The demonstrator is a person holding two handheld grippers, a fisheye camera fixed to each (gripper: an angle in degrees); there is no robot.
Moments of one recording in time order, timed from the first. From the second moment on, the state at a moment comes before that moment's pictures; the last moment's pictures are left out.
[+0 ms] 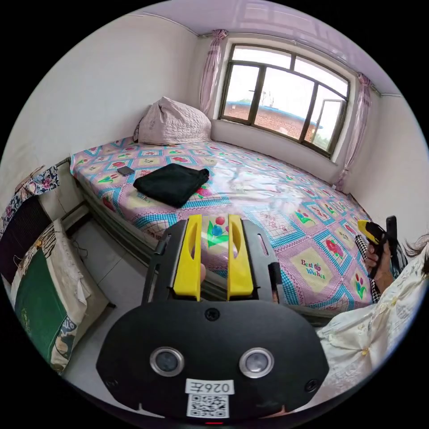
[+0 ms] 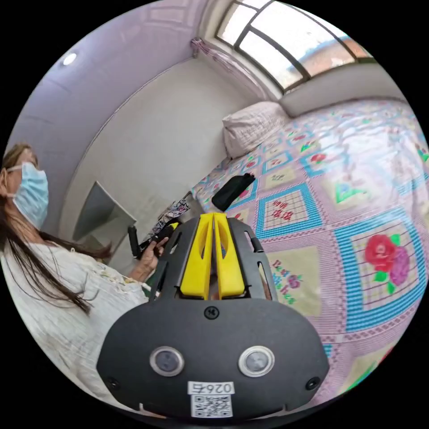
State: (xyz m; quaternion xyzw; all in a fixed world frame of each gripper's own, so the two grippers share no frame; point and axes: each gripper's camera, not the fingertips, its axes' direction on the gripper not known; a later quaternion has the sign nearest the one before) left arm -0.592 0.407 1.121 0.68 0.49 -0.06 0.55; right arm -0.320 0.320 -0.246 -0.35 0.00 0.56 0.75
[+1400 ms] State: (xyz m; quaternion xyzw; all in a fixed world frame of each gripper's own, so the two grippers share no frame) left arm -0.818 0.074 0.974 0.63 0.52 0.13 0.56; right arm -0.199 0.613 0.107 -0.53 0.11 0.48 0.70
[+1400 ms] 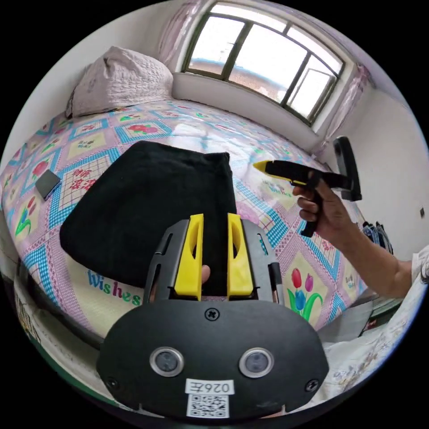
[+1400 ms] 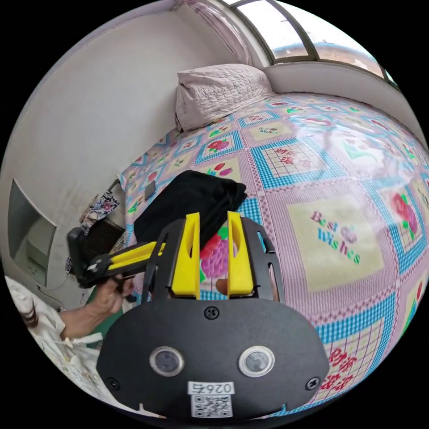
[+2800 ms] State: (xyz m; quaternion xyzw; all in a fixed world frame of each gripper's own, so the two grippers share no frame) left arm -0.804 0.125 0.999 0.45 0.65 0.33 0.51; right arm -0.214 0.389 -0.382 -0.37 -0.12 0.64 0.66
